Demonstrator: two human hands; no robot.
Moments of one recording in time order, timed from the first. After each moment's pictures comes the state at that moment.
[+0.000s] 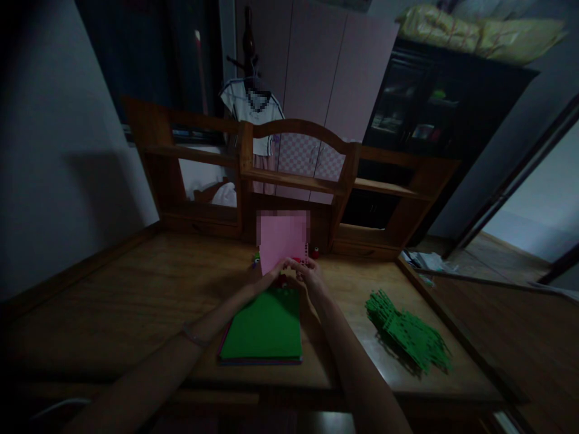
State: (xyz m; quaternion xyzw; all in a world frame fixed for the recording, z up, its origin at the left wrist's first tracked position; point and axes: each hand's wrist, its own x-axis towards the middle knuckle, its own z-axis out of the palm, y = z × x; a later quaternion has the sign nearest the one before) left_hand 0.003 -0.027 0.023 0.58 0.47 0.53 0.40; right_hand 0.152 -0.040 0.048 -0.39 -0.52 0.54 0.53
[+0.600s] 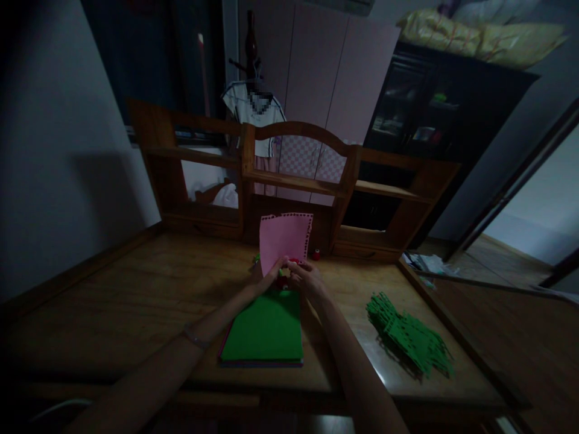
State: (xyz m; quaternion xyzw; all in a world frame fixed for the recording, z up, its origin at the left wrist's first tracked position) left_hand -0.001 -0.036 0.036 0.59 0.46 0.56 0.34; right_hand 0.145 -0.044 0.048 -0.34 -0.45 0.65 0.51
